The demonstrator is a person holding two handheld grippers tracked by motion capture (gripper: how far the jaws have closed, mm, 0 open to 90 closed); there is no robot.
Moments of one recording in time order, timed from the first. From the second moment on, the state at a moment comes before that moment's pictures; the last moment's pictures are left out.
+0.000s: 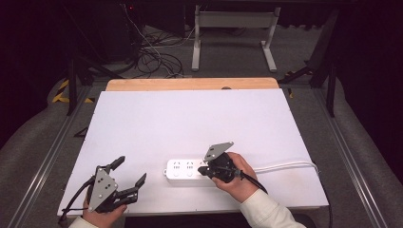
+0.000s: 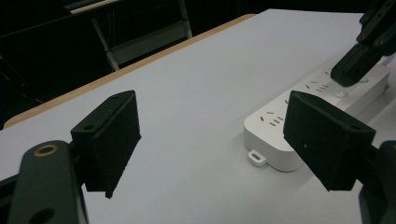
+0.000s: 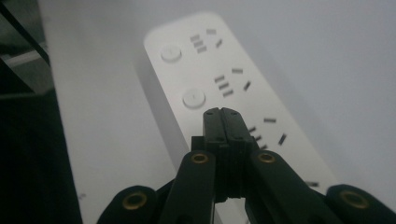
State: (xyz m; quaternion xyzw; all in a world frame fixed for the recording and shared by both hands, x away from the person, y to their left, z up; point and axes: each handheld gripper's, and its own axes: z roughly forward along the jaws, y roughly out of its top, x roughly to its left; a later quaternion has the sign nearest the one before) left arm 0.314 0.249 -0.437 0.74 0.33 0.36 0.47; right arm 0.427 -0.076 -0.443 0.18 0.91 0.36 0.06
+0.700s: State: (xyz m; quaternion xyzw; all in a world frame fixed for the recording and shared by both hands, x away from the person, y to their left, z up) left arm 0.314 0.249 -0.437 0.74 0.33 0.36 0.47; right arm 0.422 -0.075 -0.430 0.17 0.91 0.38 0.08
